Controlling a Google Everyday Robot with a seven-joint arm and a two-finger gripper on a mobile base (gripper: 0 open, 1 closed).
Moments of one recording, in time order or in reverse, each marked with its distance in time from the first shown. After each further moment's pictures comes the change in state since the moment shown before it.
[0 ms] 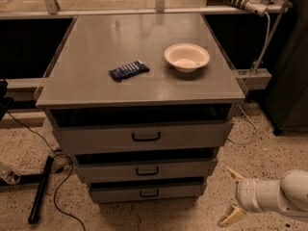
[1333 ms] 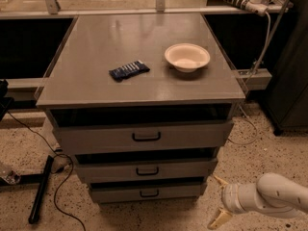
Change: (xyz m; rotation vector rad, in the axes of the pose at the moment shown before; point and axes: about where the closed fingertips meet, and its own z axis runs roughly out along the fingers) arm 0.046 0.009 0.085 -0.087 0.012 0.003
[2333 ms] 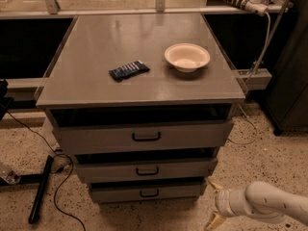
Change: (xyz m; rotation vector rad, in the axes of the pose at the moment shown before) arm 0.029 -0.002 0.054 0.041 0.038 -0.119
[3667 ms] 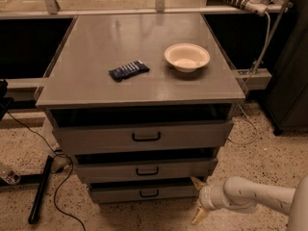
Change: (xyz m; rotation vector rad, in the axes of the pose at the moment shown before) arm 0.002 -0.013 0.085 -0.040 -0.005 -0.023
